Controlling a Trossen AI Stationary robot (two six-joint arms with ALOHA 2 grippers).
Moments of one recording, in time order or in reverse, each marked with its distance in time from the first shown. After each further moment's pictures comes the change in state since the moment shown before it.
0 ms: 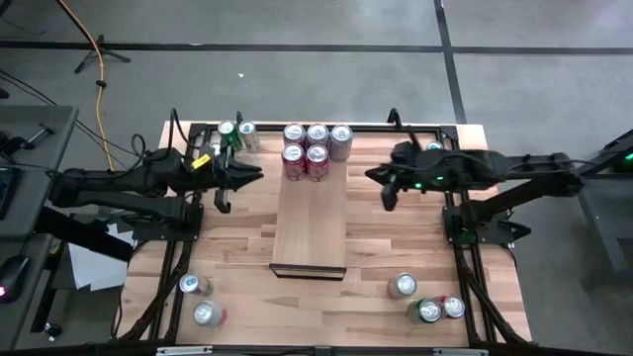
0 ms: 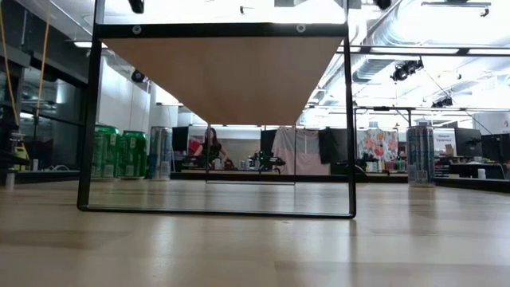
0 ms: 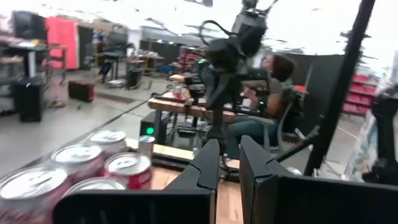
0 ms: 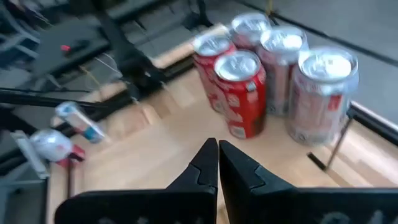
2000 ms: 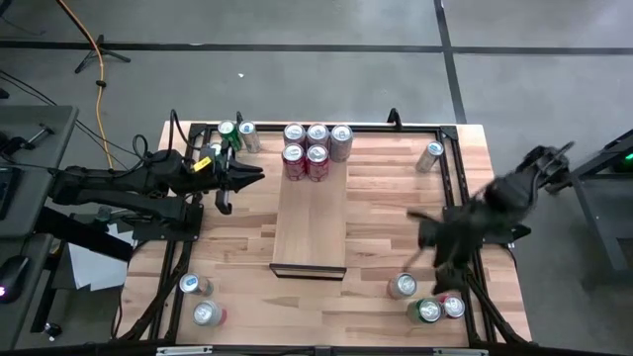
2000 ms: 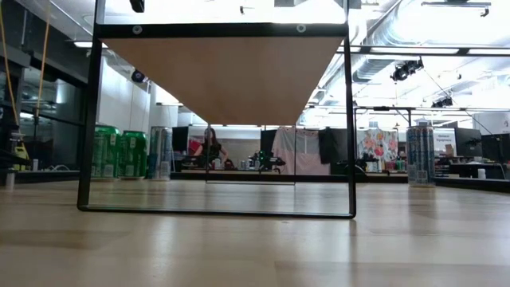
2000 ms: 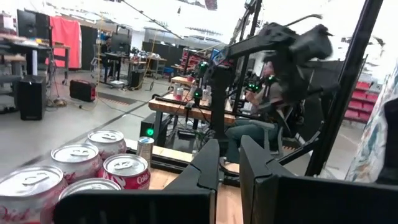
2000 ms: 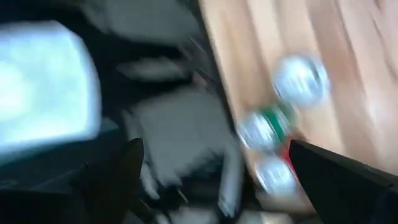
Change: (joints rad) left arm -0.025 0.010 0.000 0.019 -0.043 -0.021; right arm 0.541 0.198 0.367 -0.711 -0.651 0.571
